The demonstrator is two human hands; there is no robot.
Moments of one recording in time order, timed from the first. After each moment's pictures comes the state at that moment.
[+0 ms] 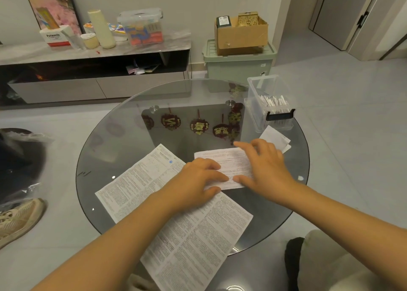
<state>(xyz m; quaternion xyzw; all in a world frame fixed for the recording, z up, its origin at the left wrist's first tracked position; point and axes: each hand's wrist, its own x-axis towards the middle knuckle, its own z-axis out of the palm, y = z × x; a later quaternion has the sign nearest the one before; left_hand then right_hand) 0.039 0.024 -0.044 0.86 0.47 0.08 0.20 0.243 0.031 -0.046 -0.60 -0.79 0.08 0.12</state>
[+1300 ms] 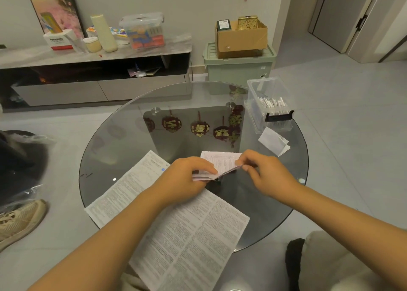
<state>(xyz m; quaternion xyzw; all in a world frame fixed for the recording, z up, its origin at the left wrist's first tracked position) 0.025 0.025 -0.032 0.78 0.53 0.17 0.28 0.248 0.023 -0.040 -0.56 -0.76 0.25 0.22</state>
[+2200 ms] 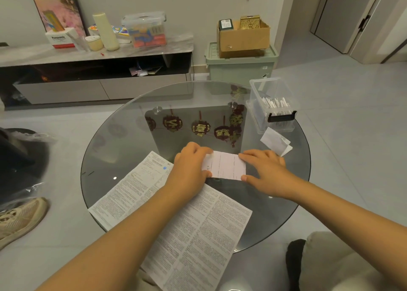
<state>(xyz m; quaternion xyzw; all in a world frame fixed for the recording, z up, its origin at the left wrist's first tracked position) 0.047 0.035 -0.041 0.73 0.64 0.16 0.18 0.248 0.034 -0.040 -0.59 -0.79 0.17 0.05</state>
